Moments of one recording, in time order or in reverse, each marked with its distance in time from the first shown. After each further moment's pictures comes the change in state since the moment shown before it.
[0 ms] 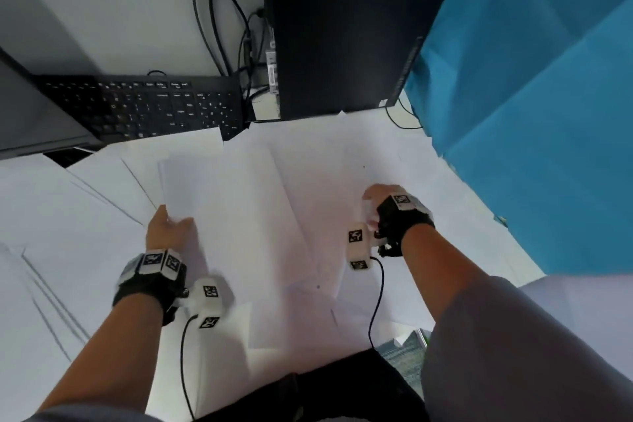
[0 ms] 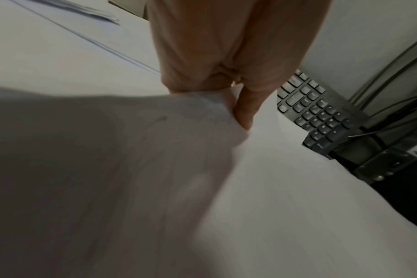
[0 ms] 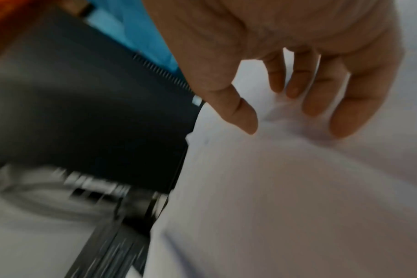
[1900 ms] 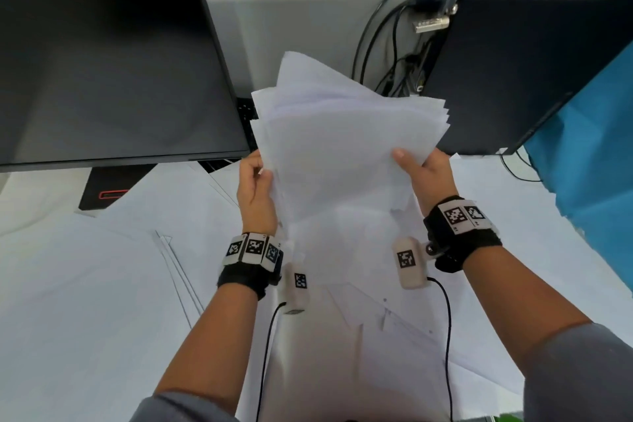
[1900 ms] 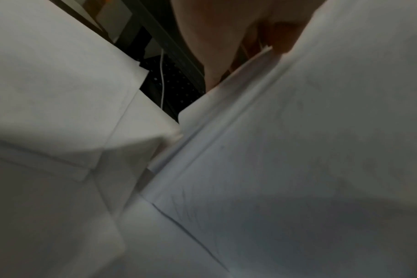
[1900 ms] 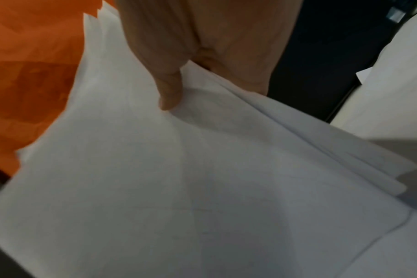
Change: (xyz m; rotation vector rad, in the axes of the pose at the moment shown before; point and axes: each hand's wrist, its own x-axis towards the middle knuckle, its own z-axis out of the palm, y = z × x) left_hand 0.026 0.058 -0.078 -0.717 0.074 0.578; right_hand -0.068 -0.163 0.060 0.771 -0.031 -0.853
